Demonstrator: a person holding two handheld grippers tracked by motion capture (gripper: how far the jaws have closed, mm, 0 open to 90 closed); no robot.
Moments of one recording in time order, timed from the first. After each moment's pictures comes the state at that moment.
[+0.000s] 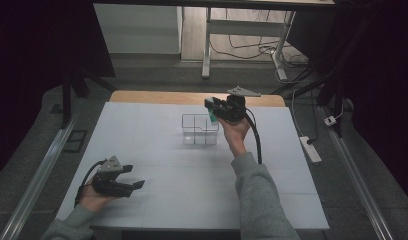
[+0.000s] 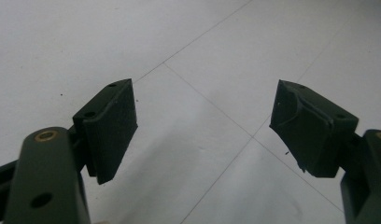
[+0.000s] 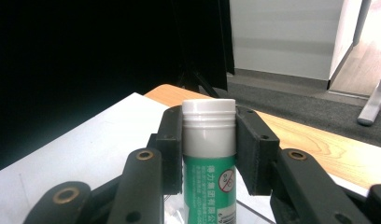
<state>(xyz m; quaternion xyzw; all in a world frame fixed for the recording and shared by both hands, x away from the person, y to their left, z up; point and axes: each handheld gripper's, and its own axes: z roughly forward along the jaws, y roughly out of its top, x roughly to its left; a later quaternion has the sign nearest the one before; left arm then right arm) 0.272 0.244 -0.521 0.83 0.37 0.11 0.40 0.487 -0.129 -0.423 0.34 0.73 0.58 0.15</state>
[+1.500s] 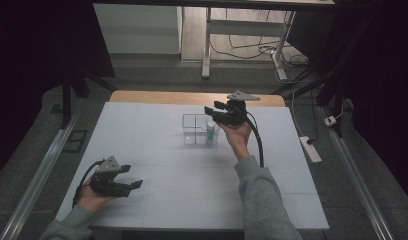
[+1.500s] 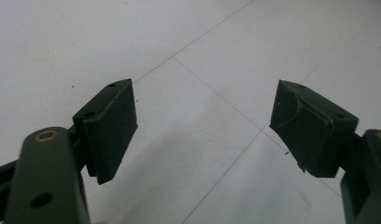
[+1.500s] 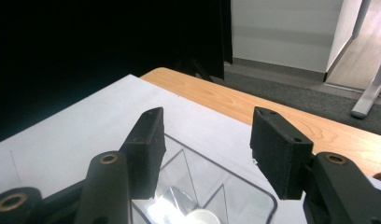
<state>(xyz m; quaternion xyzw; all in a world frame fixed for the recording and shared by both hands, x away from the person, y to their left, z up) 0.272 0.248 -0.523 0.83 0.38 0.12 0.39 0.482 -0.137 -0.434 0.33 0.75 0.55 0.15</state>
